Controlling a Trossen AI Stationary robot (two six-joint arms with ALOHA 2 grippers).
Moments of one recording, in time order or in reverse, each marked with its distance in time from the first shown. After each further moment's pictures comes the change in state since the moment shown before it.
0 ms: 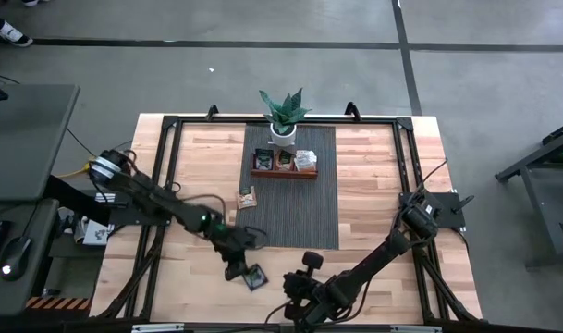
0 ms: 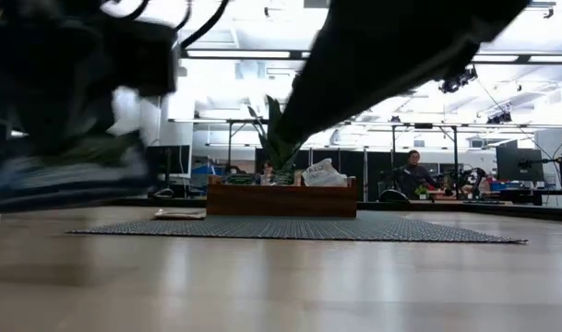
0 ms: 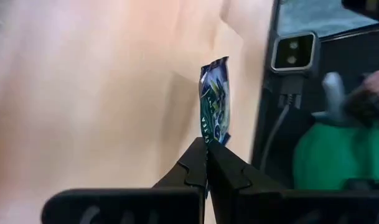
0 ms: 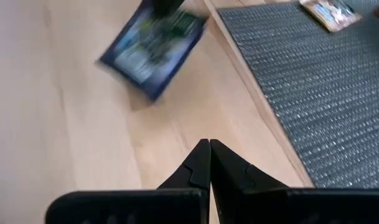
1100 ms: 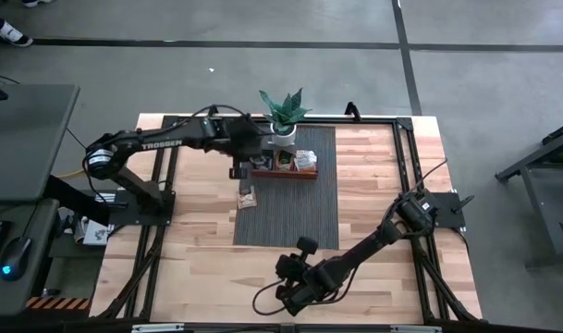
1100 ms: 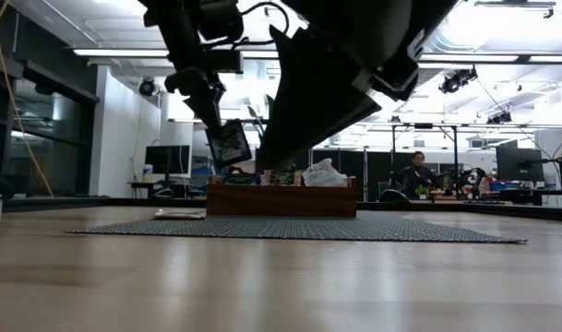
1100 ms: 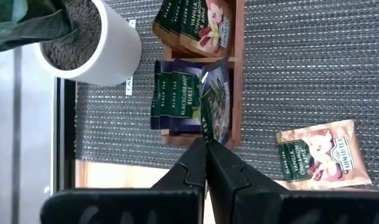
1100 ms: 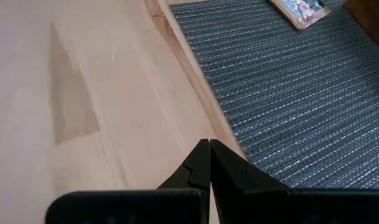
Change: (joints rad) left arm 0.798 -0.107 0.494 -0.930 -0.411 1.395; right arm -0.097 0.000 -0.006 -0.051 -0.022 -0.015
